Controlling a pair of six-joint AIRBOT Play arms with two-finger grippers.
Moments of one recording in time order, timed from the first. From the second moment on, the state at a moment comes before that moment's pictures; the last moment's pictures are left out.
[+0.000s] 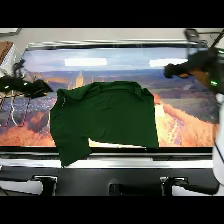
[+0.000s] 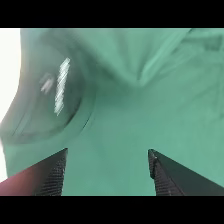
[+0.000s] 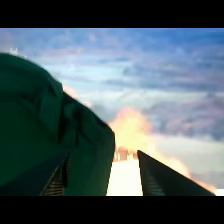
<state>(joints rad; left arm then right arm) 0.27 -1.59 1.56 1.03 -1.34 -1.38 -0.06 -1.44 1.64 1.77 -1.13 -1.70</state>
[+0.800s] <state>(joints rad) 0.53 -1.03 0.75 0.98 -1.31 -1.38 -0.50 -1.18 0.62 2.26 -1.31 -1.87</state>
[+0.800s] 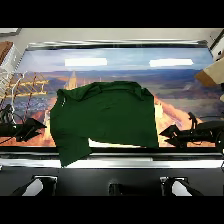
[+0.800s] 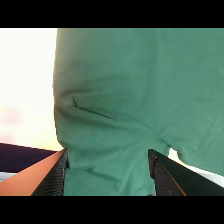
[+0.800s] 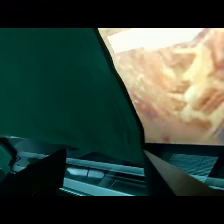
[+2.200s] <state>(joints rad) 0.53 -1.19 0.62 0.91 -1.08 -1.29 -0.31 -1.16 0.51 2.27 -1.14 -1.81</state>
